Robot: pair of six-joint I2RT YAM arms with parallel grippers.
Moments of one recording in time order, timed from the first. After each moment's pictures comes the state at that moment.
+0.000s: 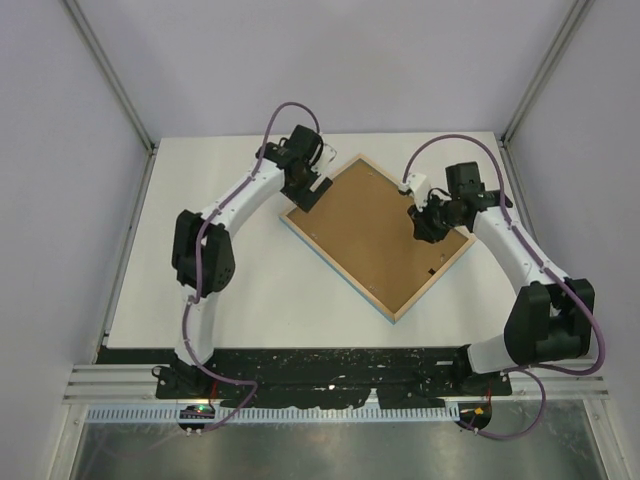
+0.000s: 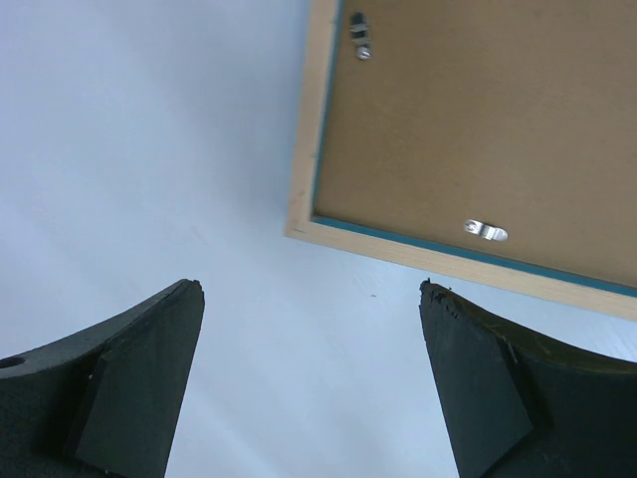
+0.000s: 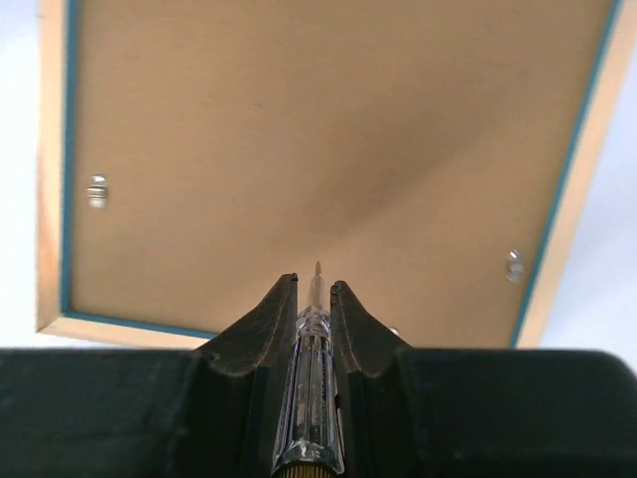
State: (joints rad) left arm -0.54 2.10 1.95 -0.92 -0.13 0.23; right arm 0.13 1.44 1.14 -0.75 -0.46 -0.70
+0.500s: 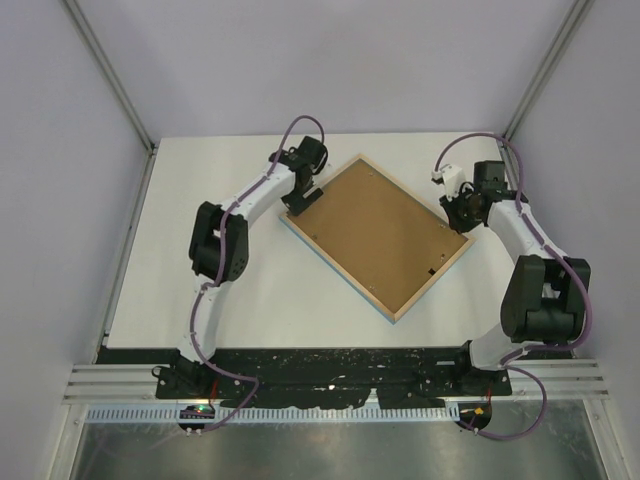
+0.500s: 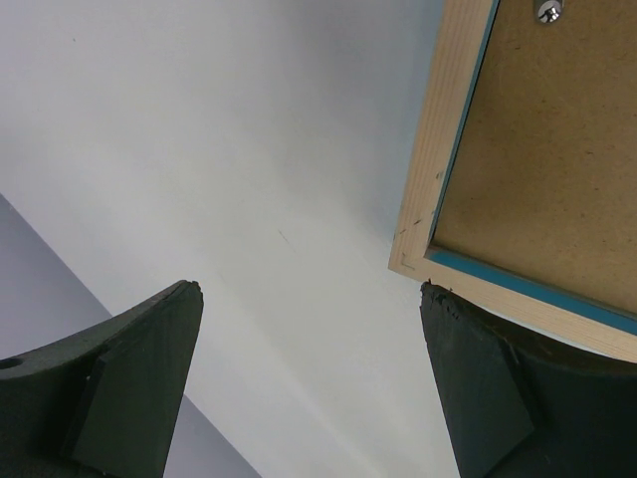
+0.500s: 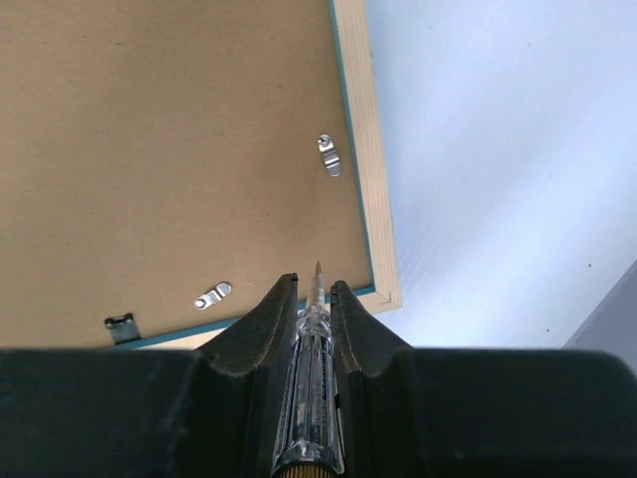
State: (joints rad) left arm -0.52 2.28 2.04 -0.91 -0.41 0.37; right arm -0.08 1.54 1.13 -0.57 -0.22 -0.64
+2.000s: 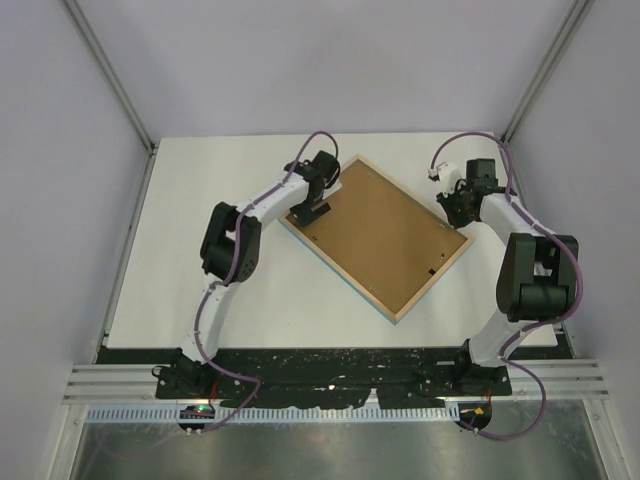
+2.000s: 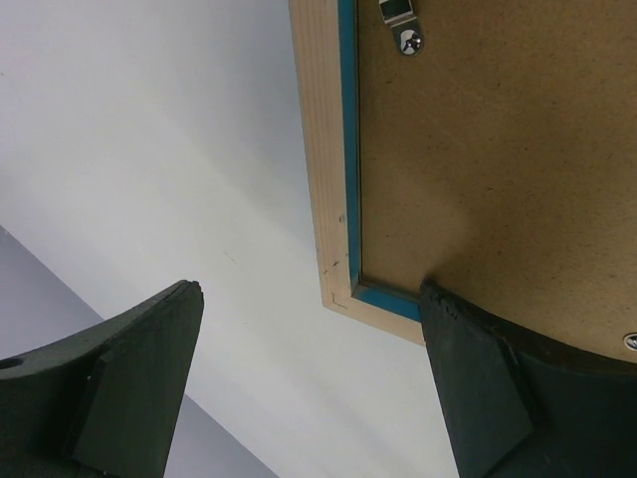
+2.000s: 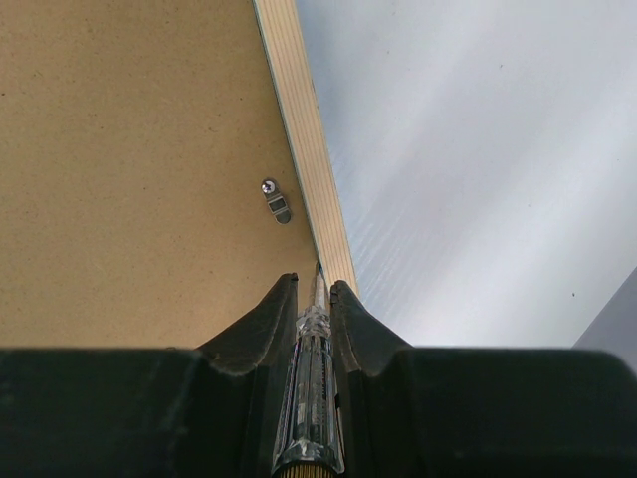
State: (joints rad) left arm -0.57 2.36 2.04 -0.92 -0.45 0.41; right arm -0.08 1.70 1.16 -0.44 -0.13 -0.63
